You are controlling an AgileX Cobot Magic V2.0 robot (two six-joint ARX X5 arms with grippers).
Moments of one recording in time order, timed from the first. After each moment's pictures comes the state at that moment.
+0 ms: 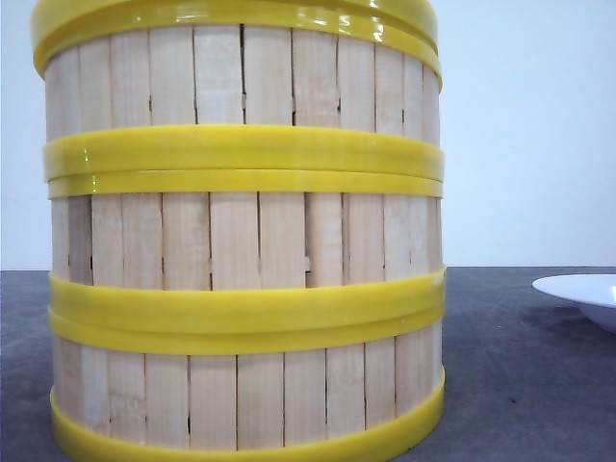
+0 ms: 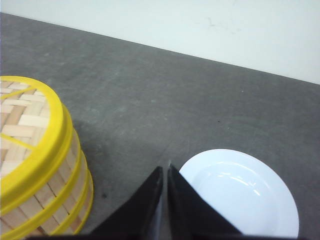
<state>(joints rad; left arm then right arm) -0.02 0.00 0.06 -0.26 -0.13 -0.08 0.94 0.58 1.10 -0.98 0.59 0.25</state>
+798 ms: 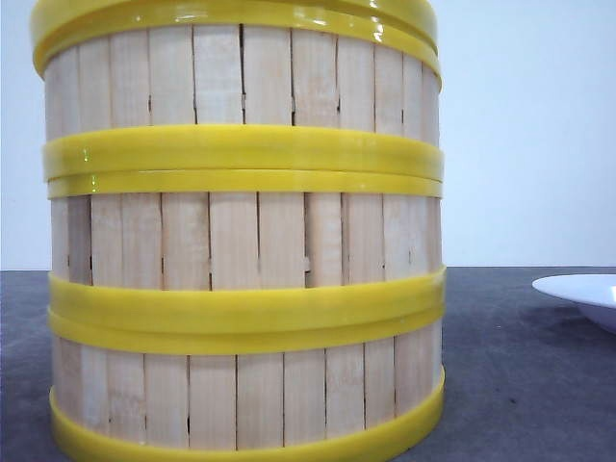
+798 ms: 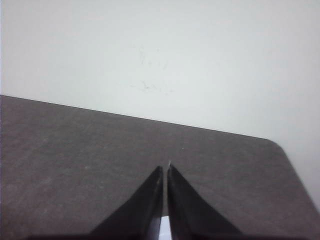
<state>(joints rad) -0.02 0.00 0.06 -0.27 -0.13 -0.08 0.22 0.48 0.71 -0.30 0.11 -0.05</state>
